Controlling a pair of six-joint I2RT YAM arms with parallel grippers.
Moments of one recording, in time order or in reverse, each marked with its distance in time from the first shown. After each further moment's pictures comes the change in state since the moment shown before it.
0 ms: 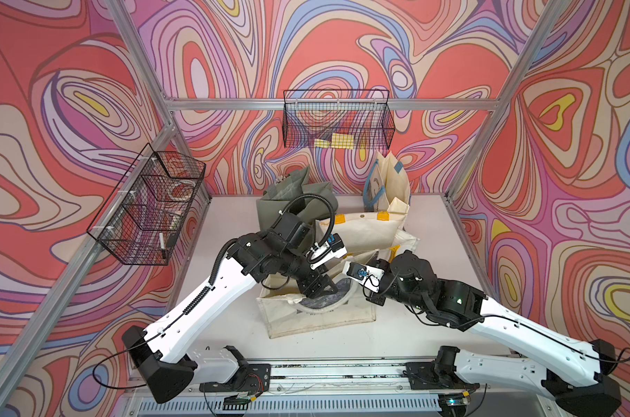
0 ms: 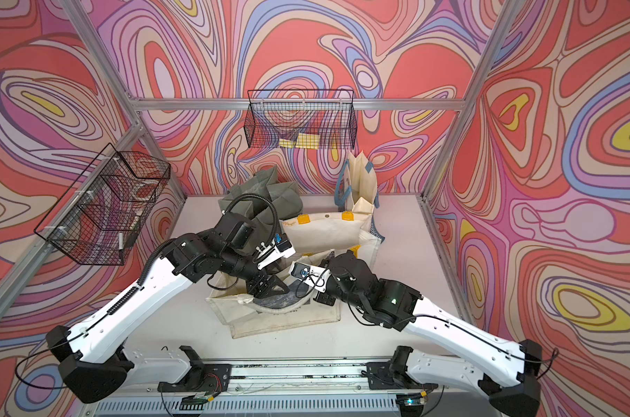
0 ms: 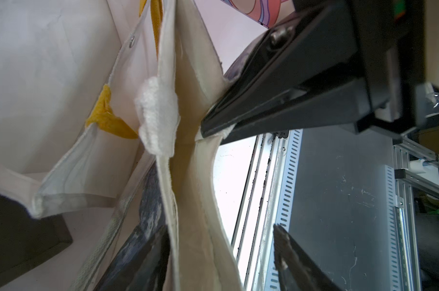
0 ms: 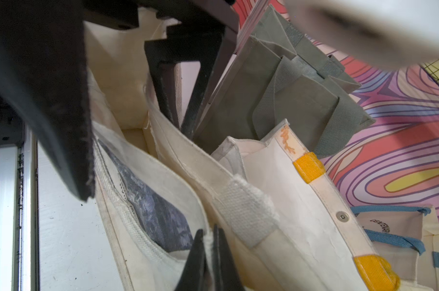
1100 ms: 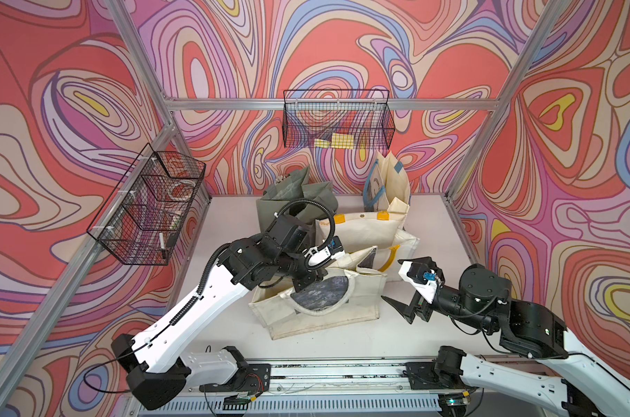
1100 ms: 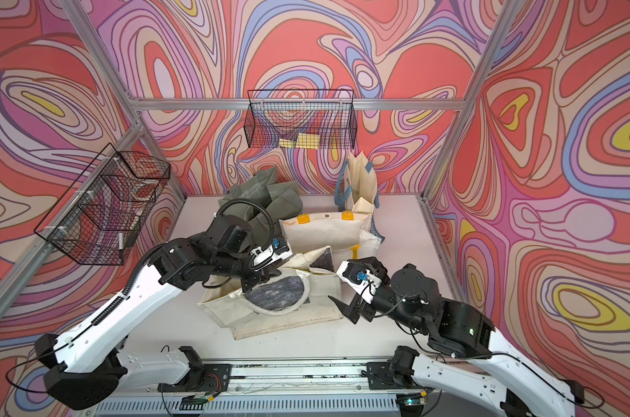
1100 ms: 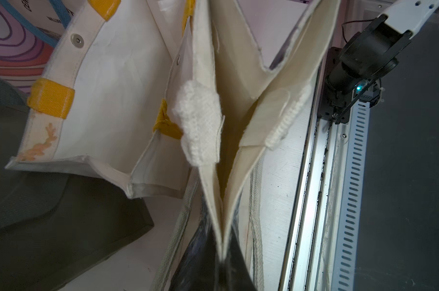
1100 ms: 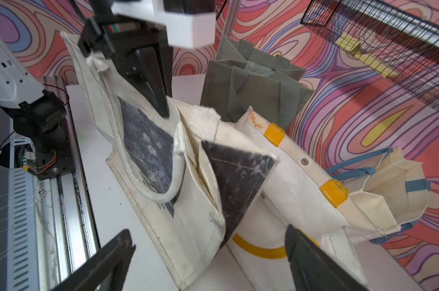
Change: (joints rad) left arm -0.043 -0.068 0.020 0.013 -0.233 0.168; right arm 0.003 -0.319 0.076 -0.321 0.016 0.201
